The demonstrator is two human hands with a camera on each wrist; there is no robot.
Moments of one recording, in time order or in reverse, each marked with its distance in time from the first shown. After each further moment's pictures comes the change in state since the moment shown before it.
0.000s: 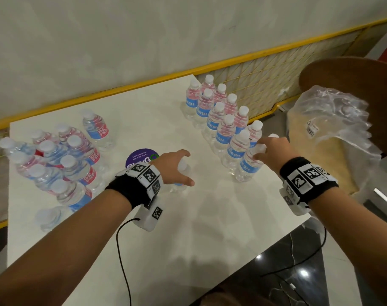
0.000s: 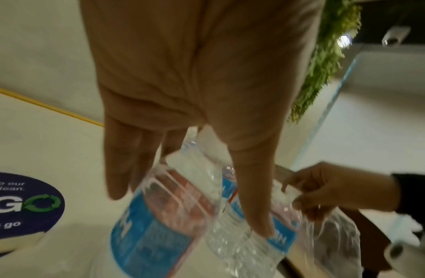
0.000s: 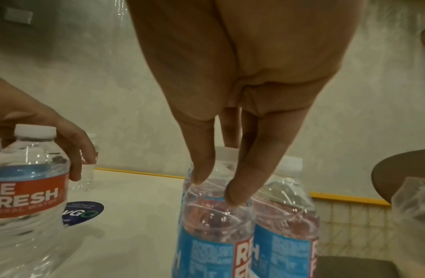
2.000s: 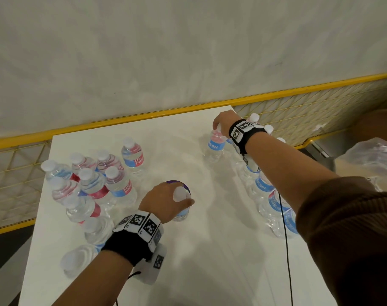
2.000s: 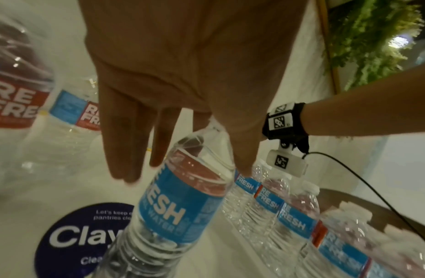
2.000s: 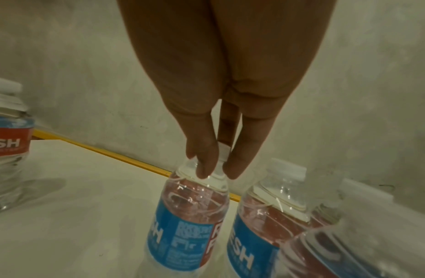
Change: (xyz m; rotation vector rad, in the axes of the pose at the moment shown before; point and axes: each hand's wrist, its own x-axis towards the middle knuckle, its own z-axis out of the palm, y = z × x) left_hand -0.006 -0.083 -0.034 -0.137 0.334 -0.166; right_hand 0.217 -0.244 -0.022 -0.261 -0.085 -0.440
